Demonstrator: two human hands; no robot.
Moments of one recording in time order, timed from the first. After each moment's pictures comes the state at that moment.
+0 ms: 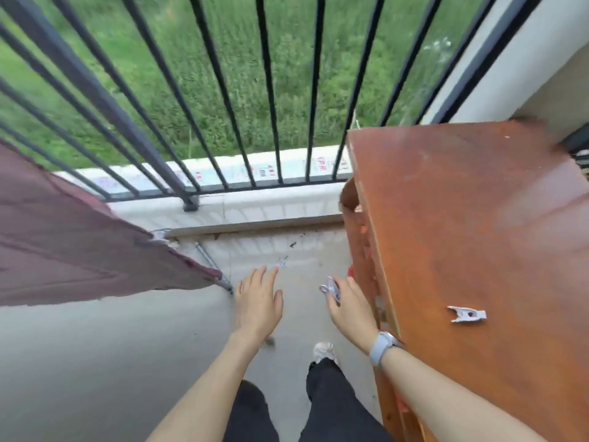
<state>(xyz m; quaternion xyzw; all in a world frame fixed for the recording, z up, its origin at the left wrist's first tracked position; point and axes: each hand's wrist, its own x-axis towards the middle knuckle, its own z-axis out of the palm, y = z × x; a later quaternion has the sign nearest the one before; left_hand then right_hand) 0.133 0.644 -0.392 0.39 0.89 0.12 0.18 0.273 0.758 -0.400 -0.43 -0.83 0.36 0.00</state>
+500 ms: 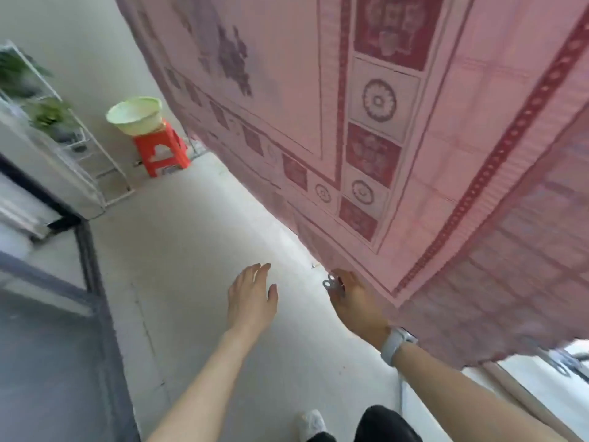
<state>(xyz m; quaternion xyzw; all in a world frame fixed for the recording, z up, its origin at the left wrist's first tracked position) -0.061 0.134 -0.315 -0.12 0.98 0.18 -0.03 -0.090 0.330 -0.322 0.09 -0.91 0.40 -0.08</state>
